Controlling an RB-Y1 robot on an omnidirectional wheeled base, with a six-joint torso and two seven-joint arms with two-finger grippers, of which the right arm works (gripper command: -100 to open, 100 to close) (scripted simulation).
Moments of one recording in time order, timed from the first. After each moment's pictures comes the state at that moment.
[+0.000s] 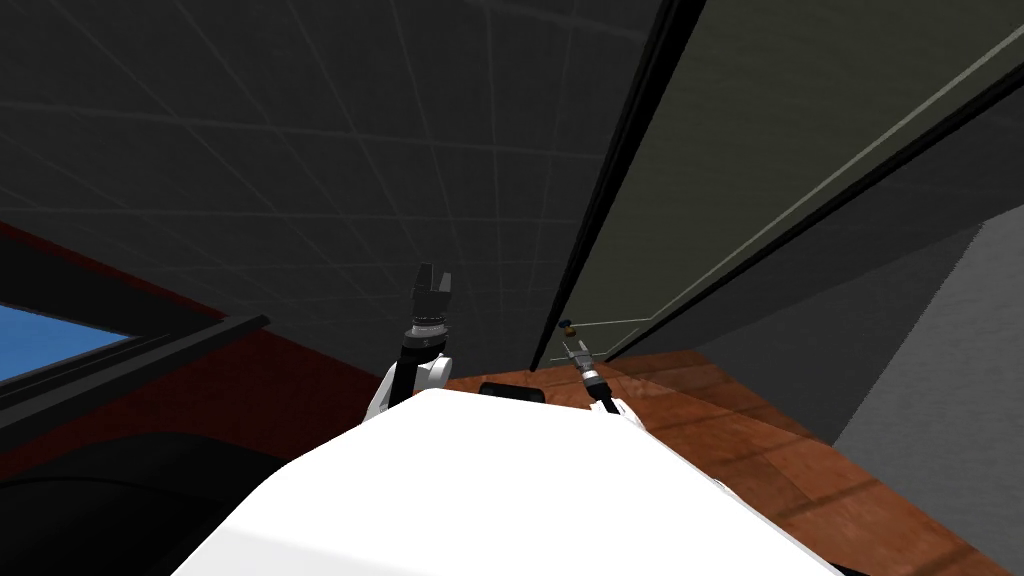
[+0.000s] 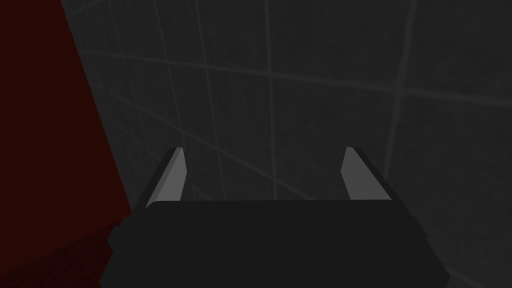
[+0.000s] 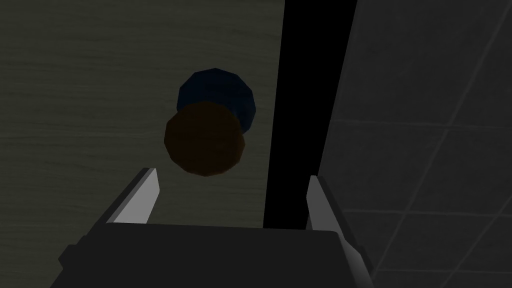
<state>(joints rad) -0.03 -0.31 -0.03 -0.60 0.27 -1.02 1.10</state>
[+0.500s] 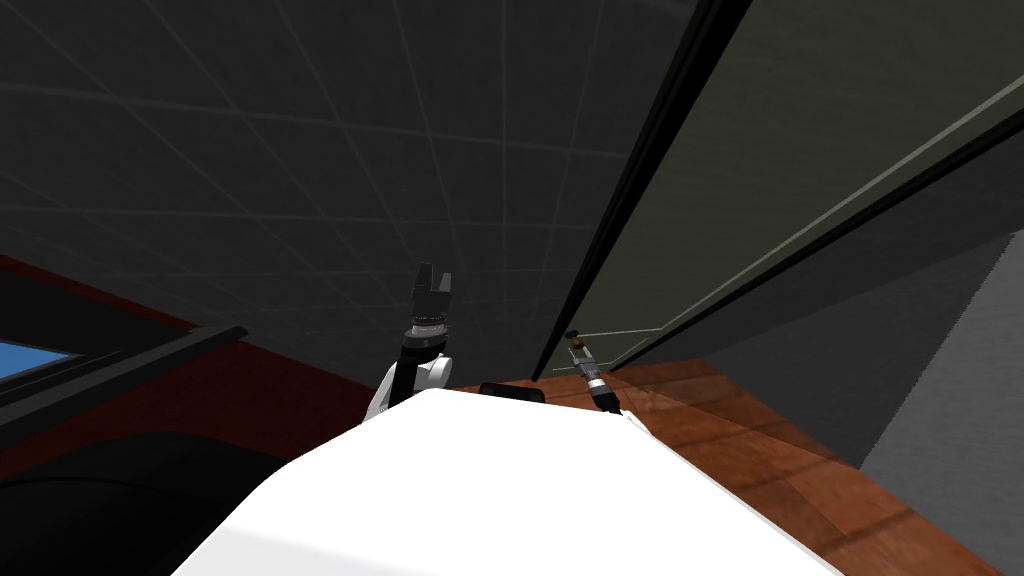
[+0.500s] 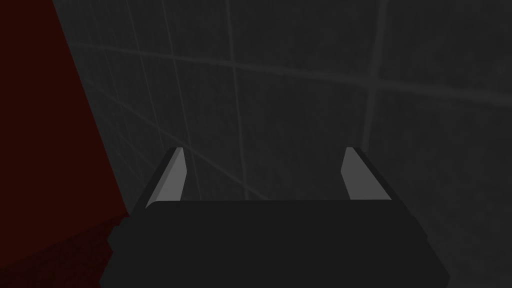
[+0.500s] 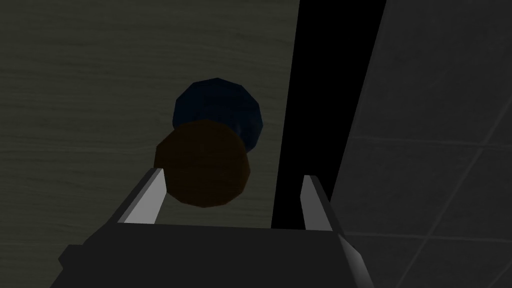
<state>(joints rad) 0.02 -0.35 0.02 -0.59 0.19 -1.05 1.12</state>
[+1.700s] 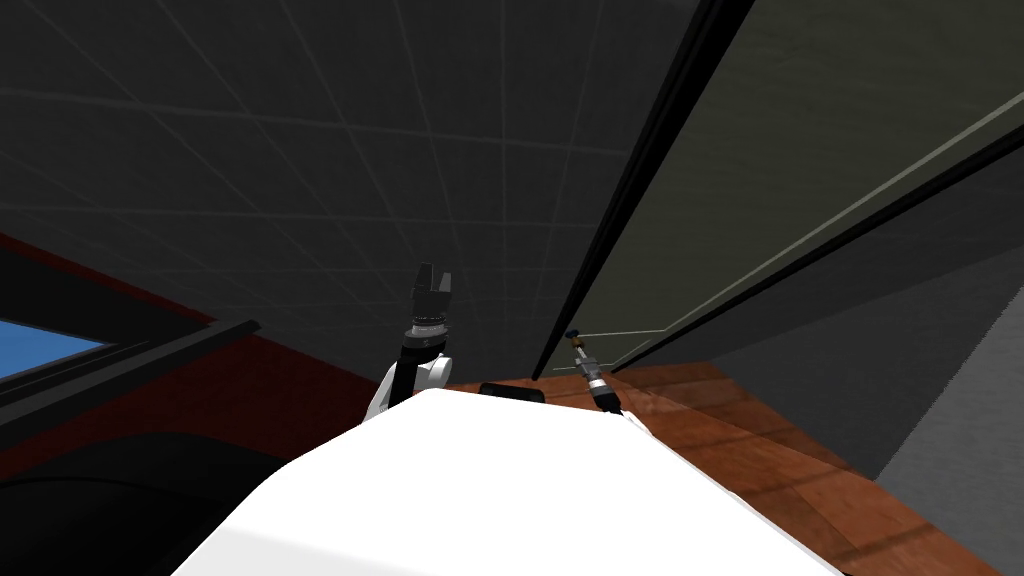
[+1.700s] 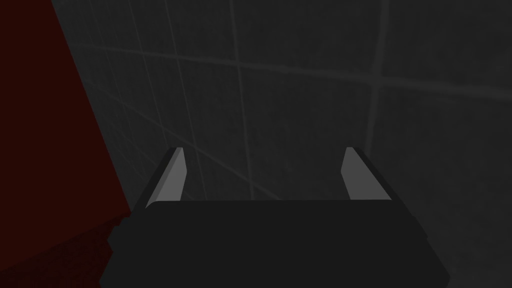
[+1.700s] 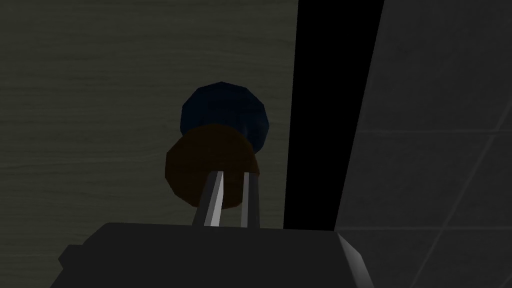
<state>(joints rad) 0.01 -0.35 0.02 -0.56 0.16 -1.07 1.06</state>
